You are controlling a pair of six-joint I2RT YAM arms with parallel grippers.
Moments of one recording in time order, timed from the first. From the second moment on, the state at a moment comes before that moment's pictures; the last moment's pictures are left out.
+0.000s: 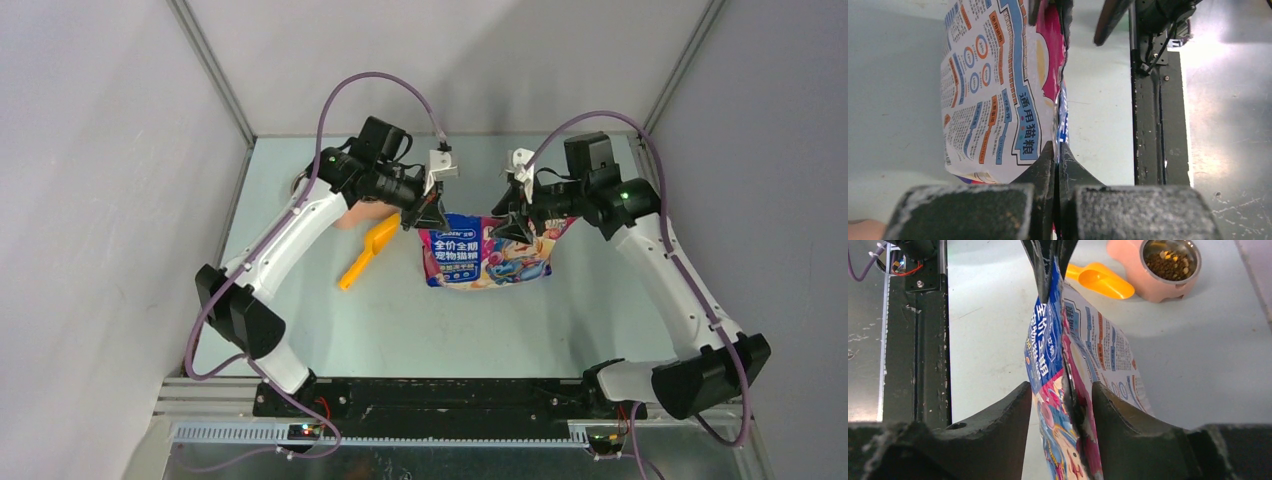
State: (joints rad) left arm -0.58 1.63 1.73 -0.96 0.87 0.53; right arm 0.35 1.30 1.42 -0.85 -0.91 -0.67
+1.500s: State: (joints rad) left arm -0.71 1.65 1.79 -0.97 0.69 0.59; right arm 0.34 1.42 1.48 -0.97 -0.95 -0.70
